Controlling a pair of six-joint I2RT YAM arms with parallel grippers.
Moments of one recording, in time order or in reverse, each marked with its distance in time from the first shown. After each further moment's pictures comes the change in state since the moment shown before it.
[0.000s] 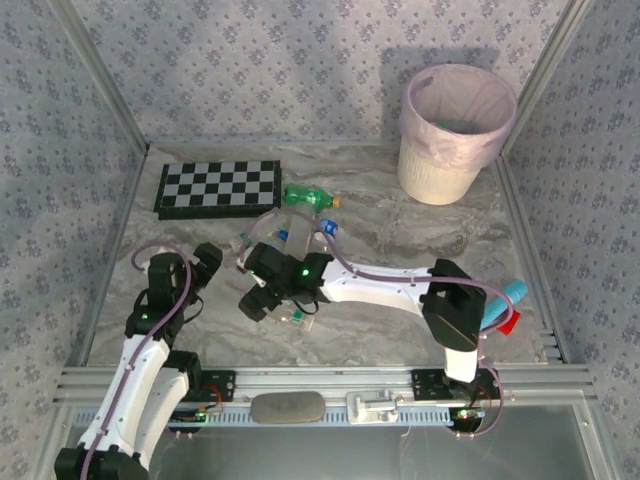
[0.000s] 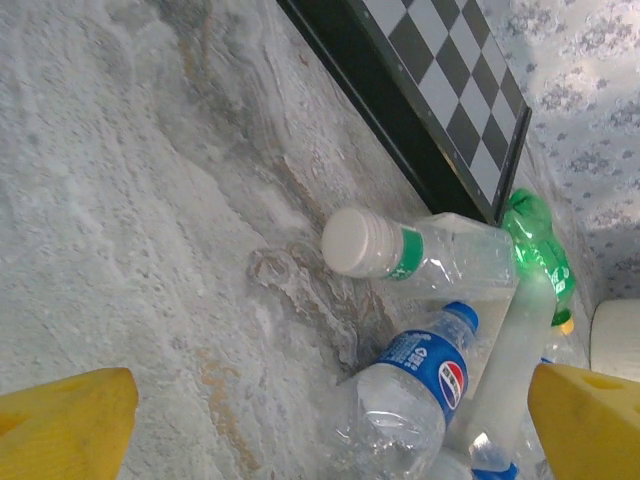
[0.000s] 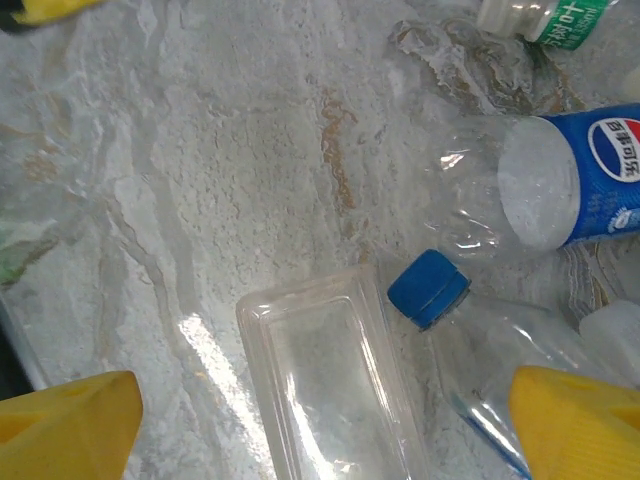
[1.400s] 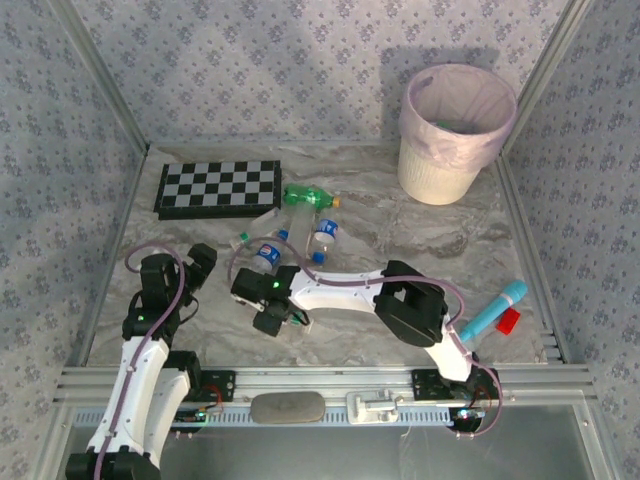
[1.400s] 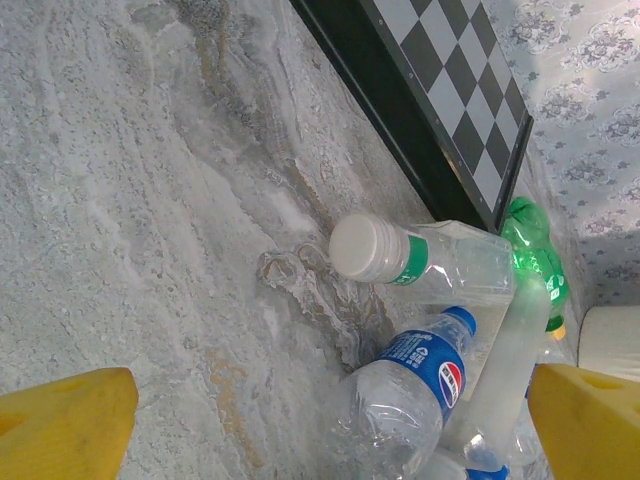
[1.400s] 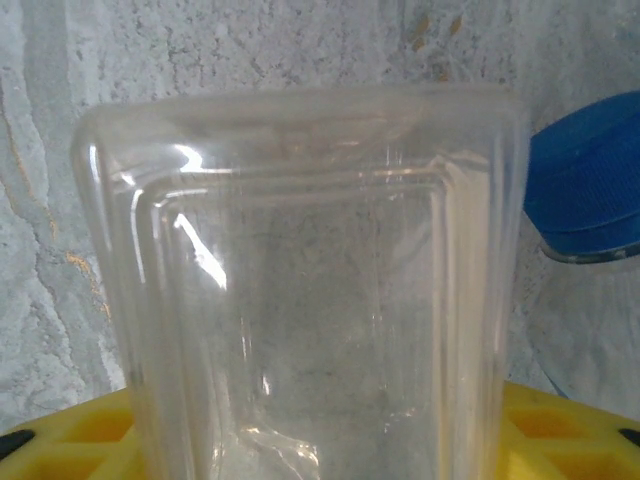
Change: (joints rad) left arm 0.082 -0.004 -0.001 -0.011 0.085 0.015; right arm 0.050 0.217 0.112 -0.224 0.045 -0.168
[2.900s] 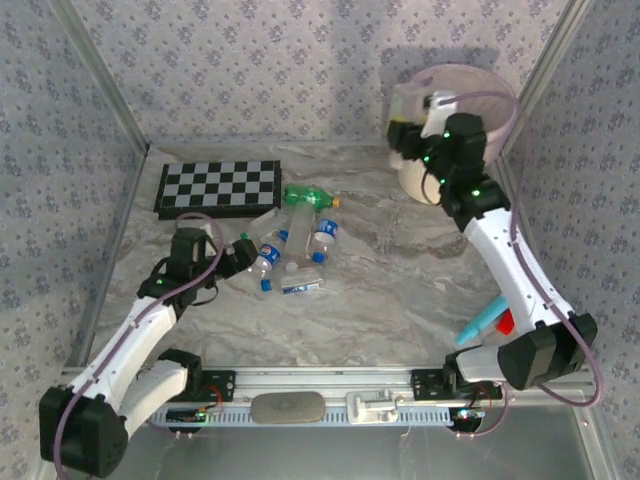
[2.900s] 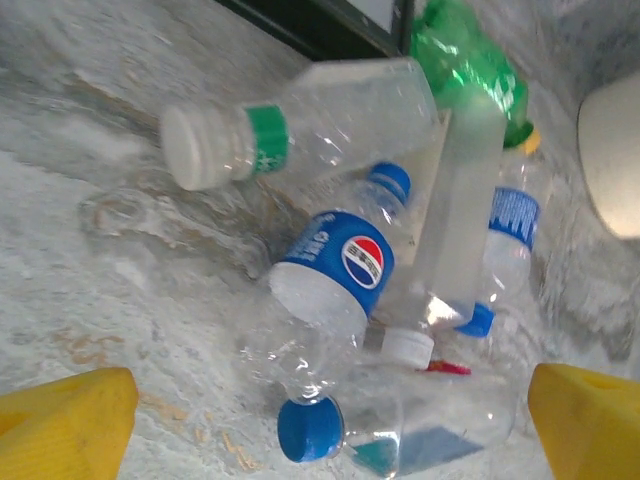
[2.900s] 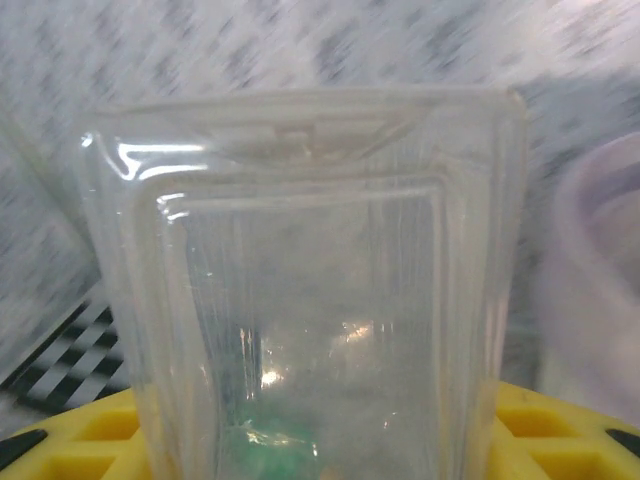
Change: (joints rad) left arm -0.302 0.320 0.196 0.009 0.064 0.272; right arm -0.980 -0.729 -0.139 0.572 -0.158 0.147
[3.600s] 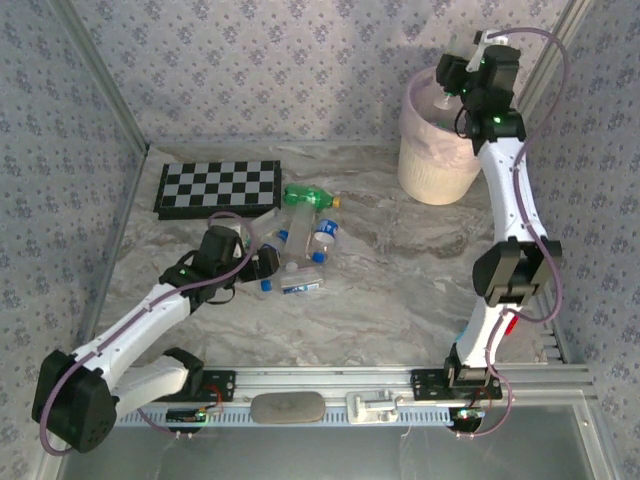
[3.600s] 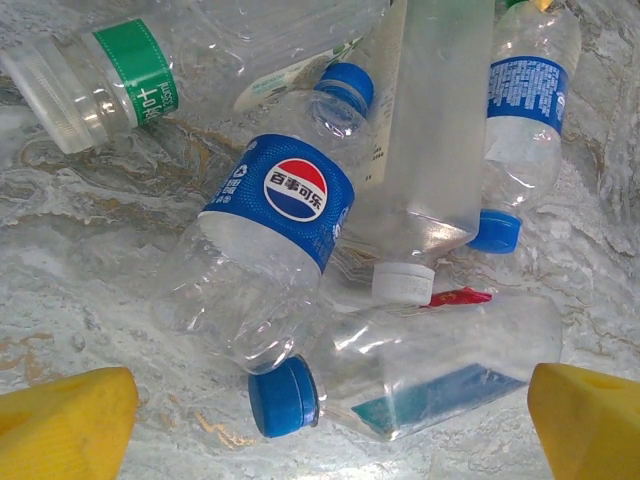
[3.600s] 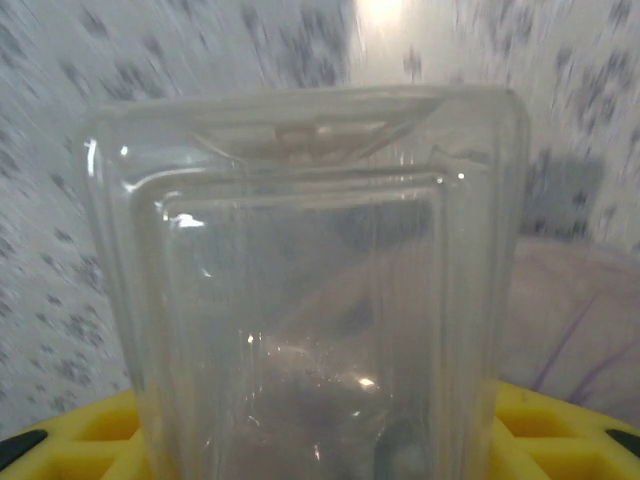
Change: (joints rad) left arm -0.206 0.095 0.056 -0.034 -0.142 0.058; right arm -0.248 0.594 0.713 -0.241 0.015 0.033
